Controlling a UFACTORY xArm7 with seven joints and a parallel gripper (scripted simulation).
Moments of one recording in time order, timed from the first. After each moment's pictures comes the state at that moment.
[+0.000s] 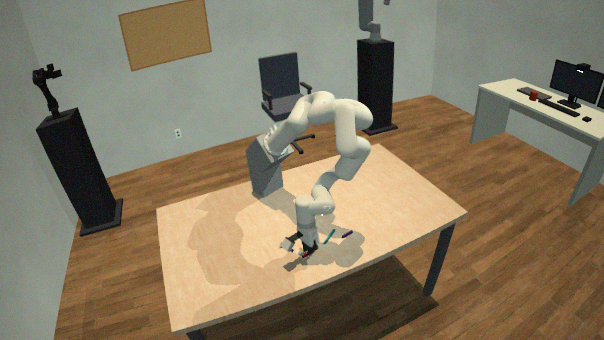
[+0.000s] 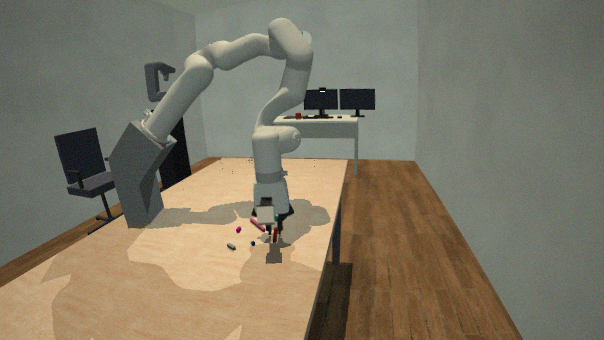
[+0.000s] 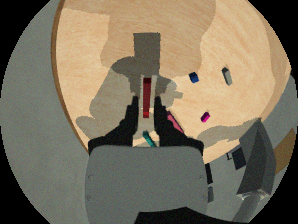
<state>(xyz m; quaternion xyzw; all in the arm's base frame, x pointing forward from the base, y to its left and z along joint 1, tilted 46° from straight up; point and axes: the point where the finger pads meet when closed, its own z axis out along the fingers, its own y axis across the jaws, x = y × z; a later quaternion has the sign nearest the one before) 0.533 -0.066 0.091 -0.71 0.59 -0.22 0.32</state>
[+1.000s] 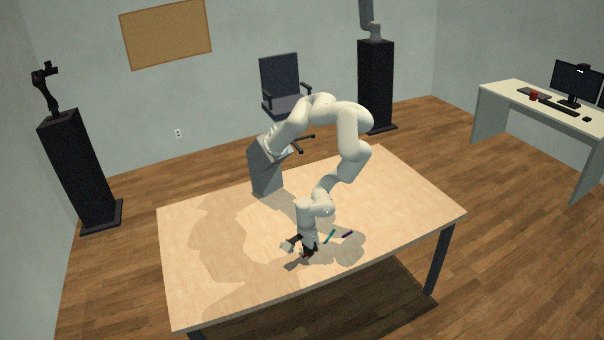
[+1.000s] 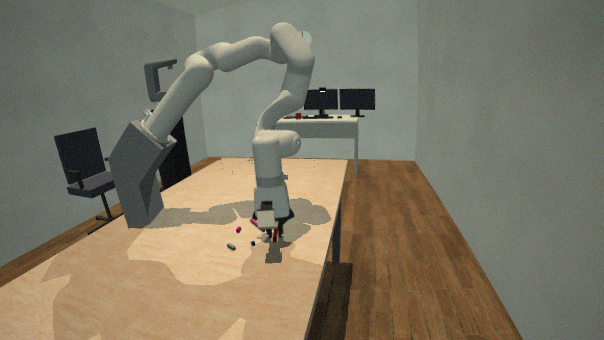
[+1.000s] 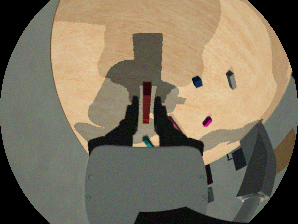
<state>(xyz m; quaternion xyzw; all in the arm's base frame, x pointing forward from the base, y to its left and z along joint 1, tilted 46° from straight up) 0.541 -0.064 0.082 -0.71 0.59 -0.22 0.32</state>
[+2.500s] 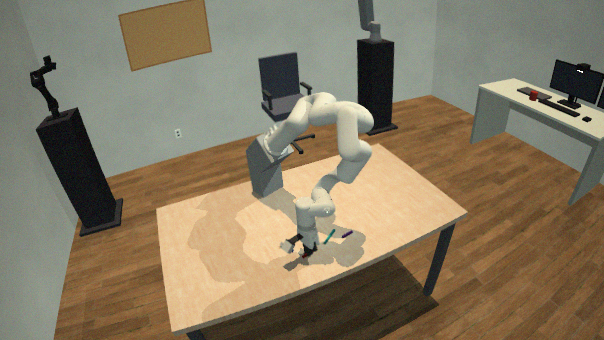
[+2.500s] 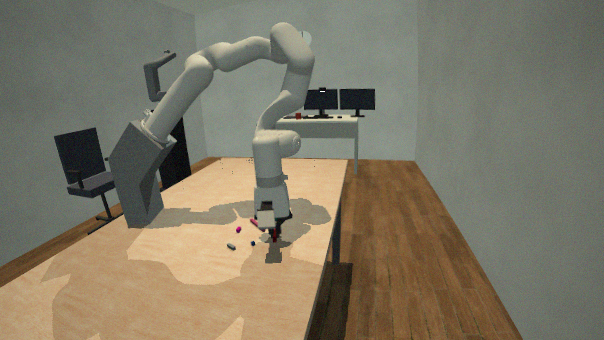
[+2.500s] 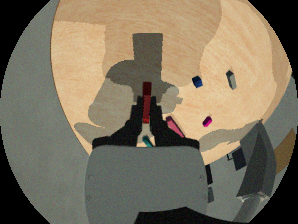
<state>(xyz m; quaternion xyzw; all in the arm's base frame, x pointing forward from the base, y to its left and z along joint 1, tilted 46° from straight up) 0.541 -0.064 0.082 -0.71 0.59 -0.22 0.32</state>
